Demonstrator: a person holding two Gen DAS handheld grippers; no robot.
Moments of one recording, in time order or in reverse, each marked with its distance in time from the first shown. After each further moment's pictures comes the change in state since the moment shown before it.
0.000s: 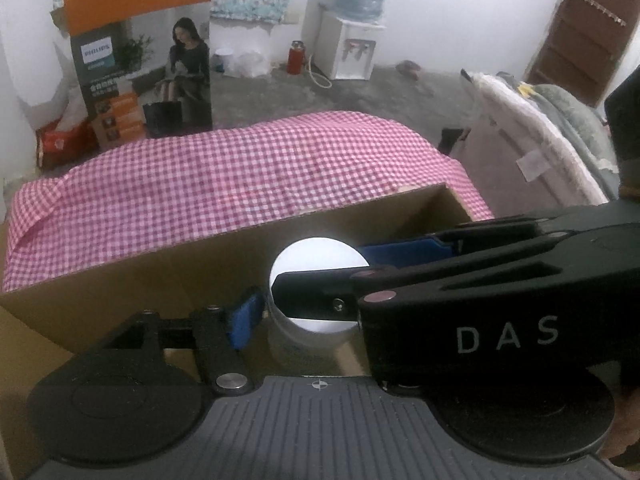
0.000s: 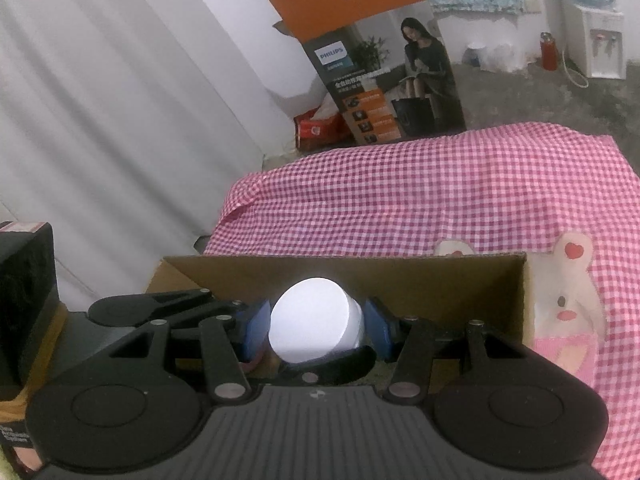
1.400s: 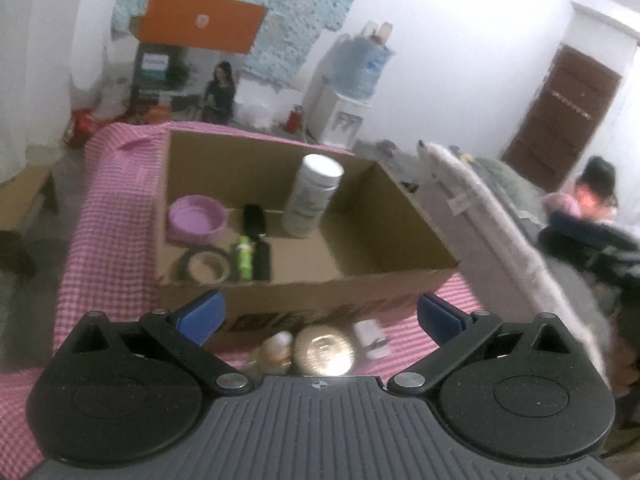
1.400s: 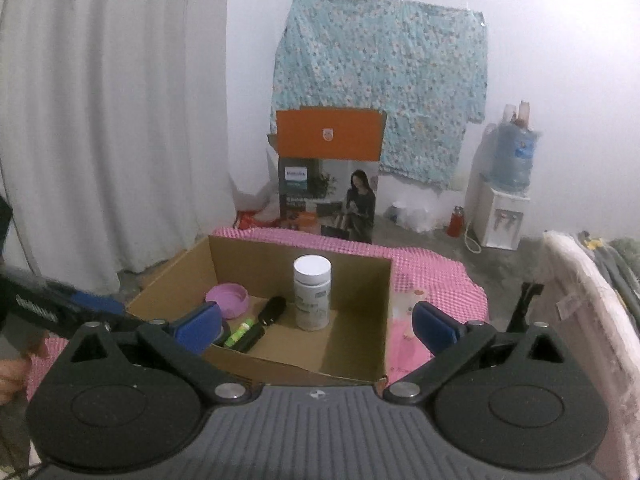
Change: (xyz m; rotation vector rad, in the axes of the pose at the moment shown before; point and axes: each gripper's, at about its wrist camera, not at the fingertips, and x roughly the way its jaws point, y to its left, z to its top) left arm -0.172 0.030 -0.186 -0.158 -0.266 -0.096; right arm -0.209 0.139 -0.188 -0.338 -0.426 -0.362
